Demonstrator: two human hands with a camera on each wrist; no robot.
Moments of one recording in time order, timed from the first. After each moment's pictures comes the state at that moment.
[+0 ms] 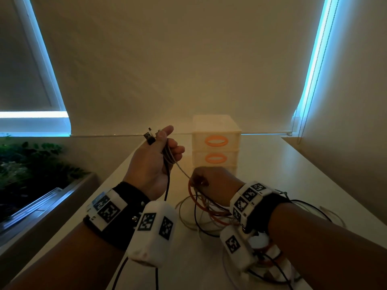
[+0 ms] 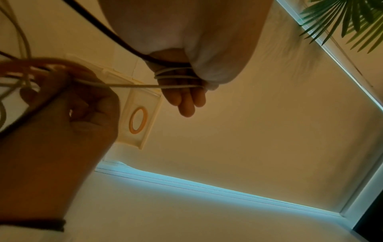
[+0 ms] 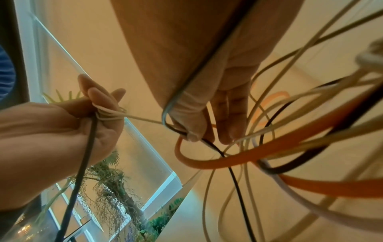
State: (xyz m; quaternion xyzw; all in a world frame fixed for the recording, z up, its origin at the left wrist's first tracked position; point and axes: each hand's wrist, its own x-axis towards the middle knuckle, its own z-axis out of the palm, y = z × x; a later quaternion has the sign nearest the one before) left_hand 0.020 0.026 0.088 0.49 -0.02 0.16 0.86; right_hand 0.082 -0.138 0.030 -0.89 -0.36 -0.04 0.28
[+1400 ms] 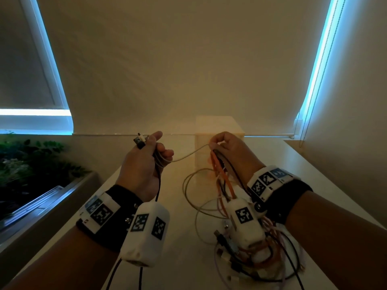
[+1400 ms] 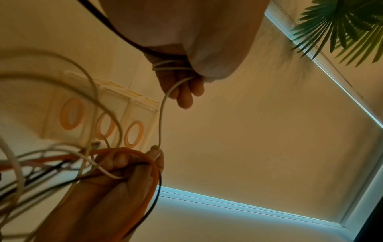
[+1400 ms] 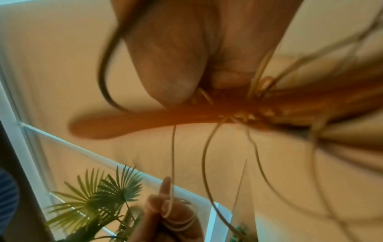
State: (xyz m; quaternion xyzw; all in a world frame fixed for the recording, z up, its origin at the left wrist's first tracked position) left_hand 0.026 0.051 0.081 0.47 0.03 0.19 0.86; right_hand 0.090 -0.149 0.080 -0.73 -0.23 -0.02 0.64
